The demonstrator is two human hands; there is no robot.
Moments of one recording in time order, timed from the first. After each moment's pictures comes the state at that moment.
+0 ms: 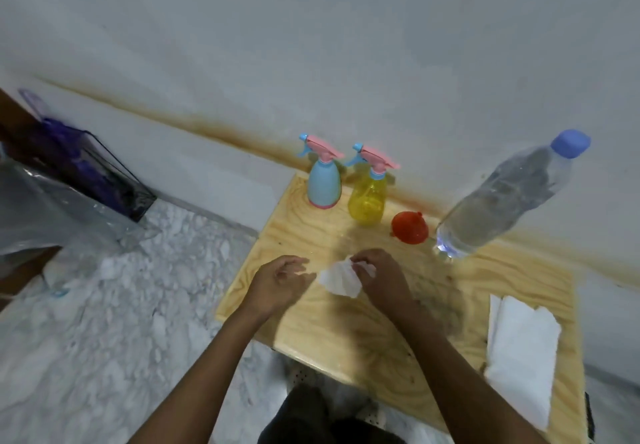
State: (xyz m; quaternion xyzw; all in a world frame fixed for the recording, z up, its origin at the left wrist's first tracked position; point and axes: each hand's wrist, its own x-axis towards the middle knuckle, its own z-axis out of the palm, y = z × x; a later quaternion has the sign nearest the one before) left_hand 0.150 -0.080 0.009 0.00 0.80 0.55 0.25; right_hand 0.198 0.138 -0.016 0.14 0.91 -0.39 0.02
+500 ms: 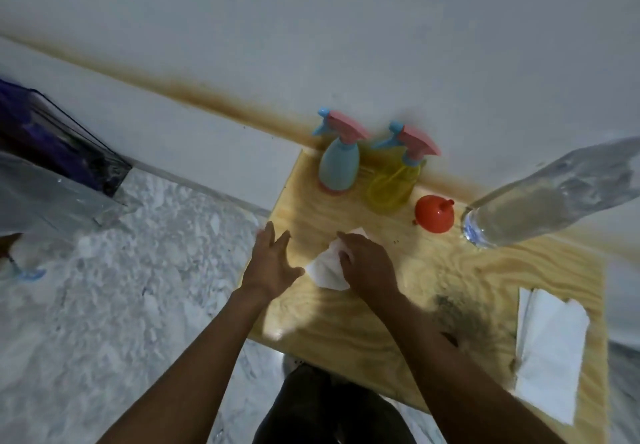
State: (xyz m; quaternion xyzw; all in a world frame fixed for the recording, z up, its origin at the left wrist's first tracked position) left_hand 0.074 -0.114 -0.076 0.11 0.93 0.26 0.25; right_hand 0.140 0.083 -0.064 0.11 0.96 -0.25 0.03
